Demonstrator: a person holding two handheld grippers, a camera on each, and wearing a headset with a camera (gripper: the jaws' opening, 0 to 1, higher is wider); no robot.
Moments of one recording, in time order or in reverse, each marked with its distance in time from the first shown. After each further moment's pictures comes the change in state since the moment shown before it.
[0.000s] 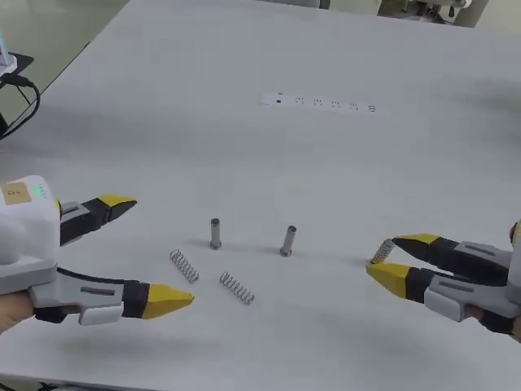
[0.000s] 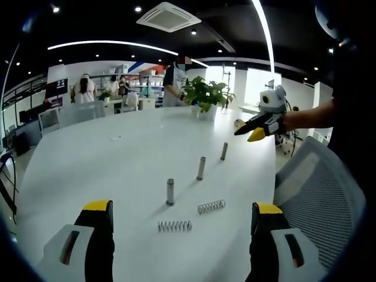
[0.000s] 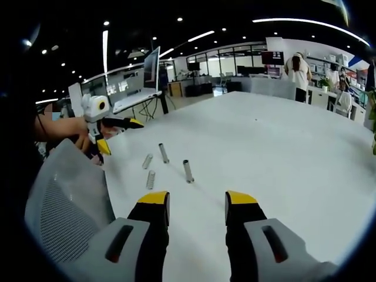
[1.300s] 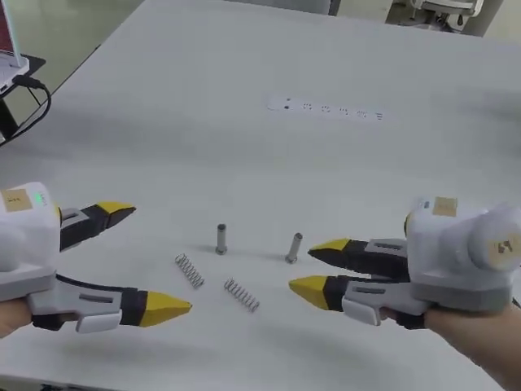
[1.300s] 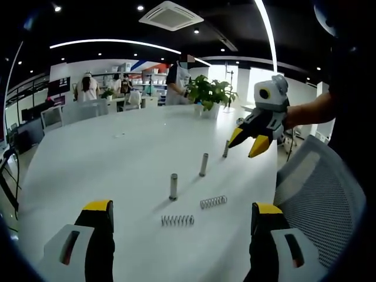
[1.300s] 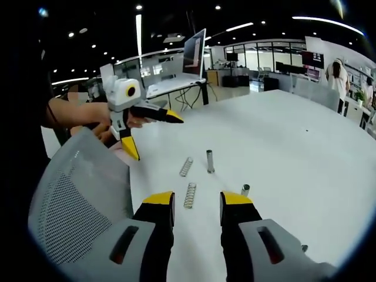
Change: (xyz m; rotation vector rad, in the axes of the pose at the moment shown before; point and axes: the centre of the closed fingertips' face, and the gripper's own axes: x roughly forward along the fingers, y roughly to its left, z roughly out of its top) left arm -0.007 0.004 -0.006 -0.007 0.011 0.018; right arm 0.068 0.087 0.019 -0.153 0.094 0.245
